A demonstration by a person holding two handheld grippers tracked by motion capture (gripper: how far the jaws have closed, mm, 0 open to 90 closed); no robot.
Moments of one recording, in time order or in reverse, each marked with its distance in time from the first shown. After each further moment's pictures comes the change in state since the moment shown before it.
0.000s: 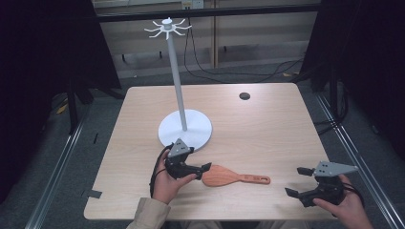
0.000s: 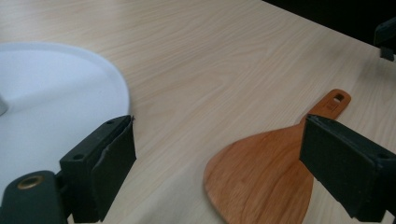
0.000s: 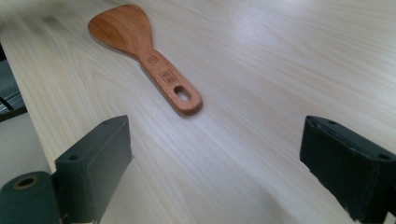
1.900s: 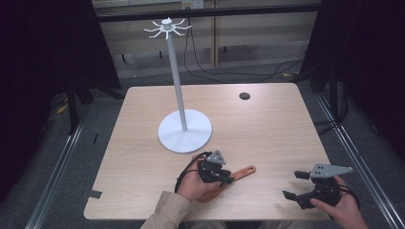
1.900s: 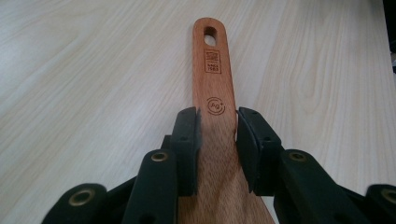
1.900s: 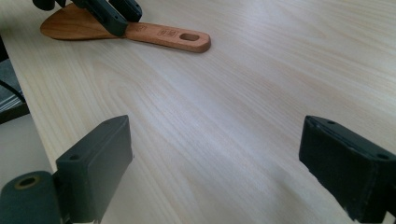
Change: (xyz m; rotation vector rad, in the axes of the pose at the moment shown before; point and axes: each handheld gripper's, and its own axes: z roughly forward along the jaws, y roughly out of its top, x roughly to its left) left arm -0.041 -0.003 0.070 0.295 -0.290 0.136; right arm 0.001 -0.007 0.012 0.037 0.025 0.029
